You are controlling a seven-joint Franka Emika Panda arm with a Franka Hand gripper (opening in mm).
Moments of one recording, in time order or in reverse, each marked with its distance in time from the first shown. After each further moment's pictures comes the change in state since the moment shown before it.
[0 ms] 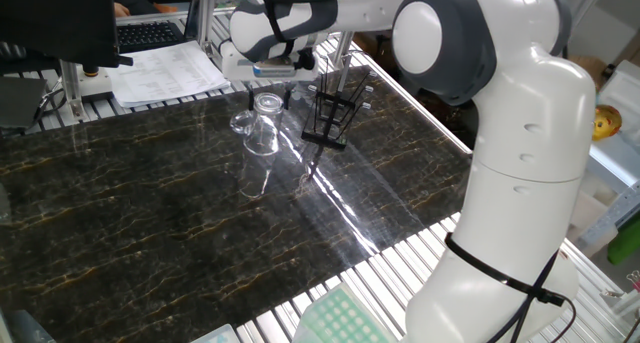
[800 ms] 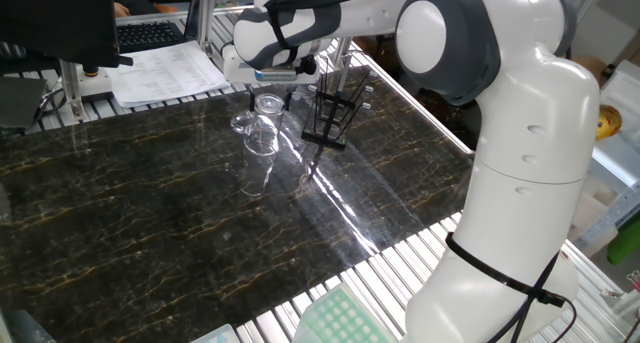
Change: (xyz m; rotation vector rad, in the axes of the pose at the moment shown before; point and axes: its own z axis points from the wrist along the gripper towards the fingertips) arm 0.000 -0.002 0.005 -0.006 -0.038 0.009
